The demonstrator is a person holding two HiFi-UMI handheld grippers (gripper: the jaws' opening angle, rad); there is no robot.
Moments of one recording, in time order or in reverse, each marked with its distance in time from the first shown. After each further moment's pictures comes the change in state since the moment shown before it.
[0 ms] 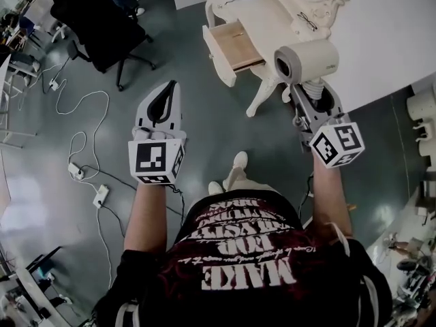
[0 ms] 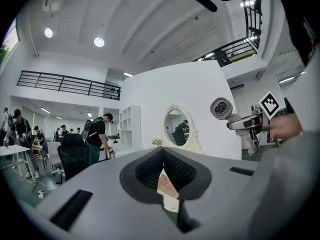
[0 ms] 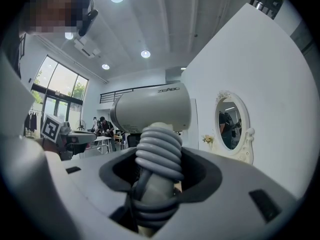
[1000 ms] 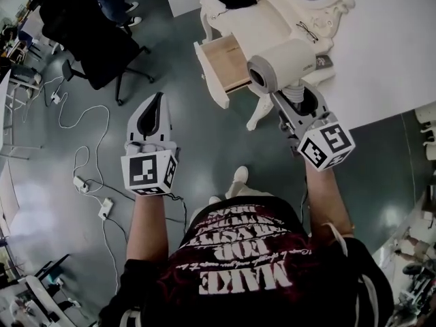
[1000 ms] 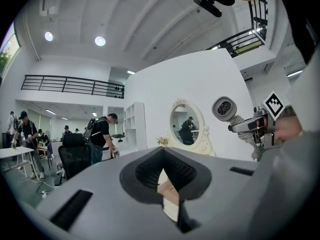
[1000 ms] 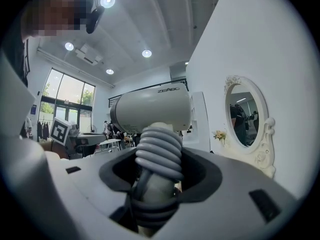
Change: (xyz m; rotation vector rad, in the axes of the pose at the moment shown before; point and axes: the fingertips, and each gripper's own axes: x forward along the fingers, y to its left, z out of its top) left arm 0.116 0.011 -0.006 0.013 0.028 0.078; right arm 0.098 -0.067 -0.012 0.047 0.010 0.154
